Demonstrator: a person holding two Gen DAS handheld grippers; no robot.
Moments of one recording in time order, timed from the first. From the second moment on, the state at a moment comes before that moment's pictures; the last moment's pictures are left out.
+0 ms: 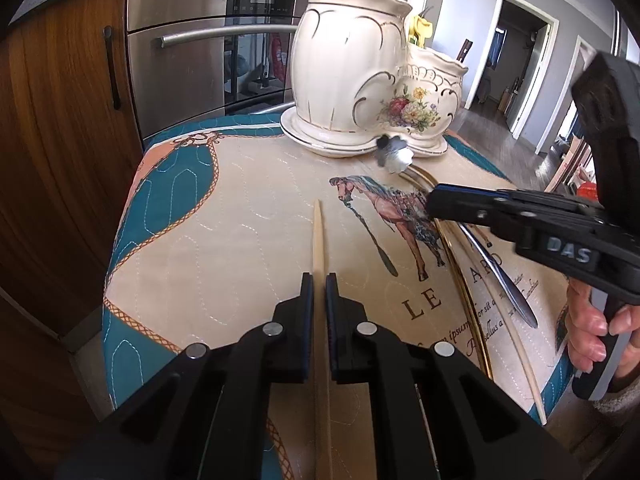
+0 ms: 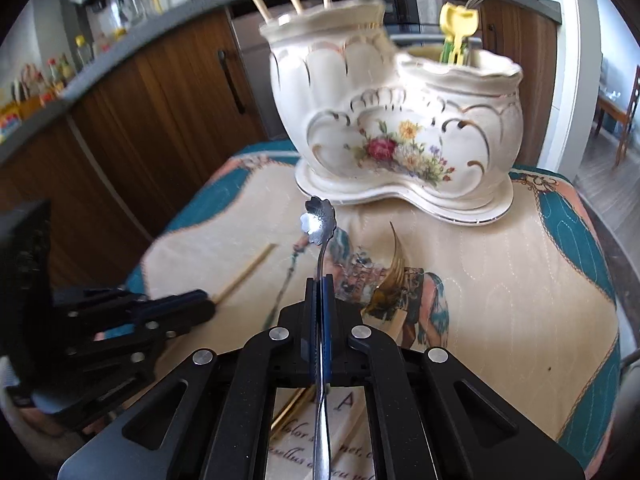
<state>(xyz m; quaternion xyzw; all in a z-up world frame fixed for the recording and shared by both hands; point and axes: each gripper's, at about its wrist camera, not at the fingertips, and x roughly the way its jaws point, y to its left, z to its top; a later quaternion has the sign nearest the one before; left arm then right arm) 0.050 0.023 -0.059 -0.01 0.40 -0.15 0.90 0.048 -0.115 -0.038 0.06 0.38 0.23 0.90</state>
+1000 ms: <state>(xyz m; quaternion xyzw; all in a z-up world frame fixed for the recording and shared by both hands) 0.136 -0.008 0.124 -0.09 0.06 -0.23 0.97 0.125 -0.202 0.092 0.16 0.12 0.20 0.96</state>
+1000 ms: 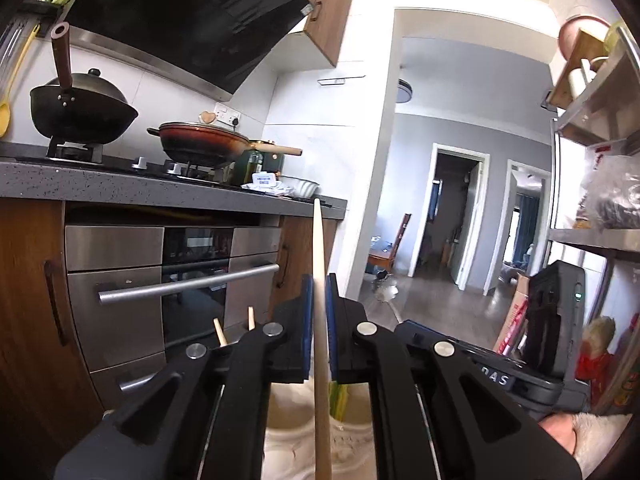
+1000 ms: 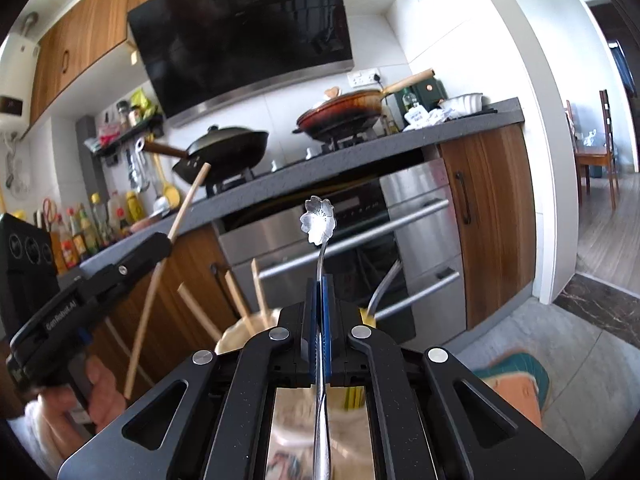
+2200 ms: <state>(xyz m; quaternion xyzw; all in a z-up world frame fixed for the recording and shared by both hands) 0.160 -0.050 0.104 0.04 -0.03 -0.17 0.98 0.160 -0.176 0.054 0.11 0.06 0.13 0.98</state>
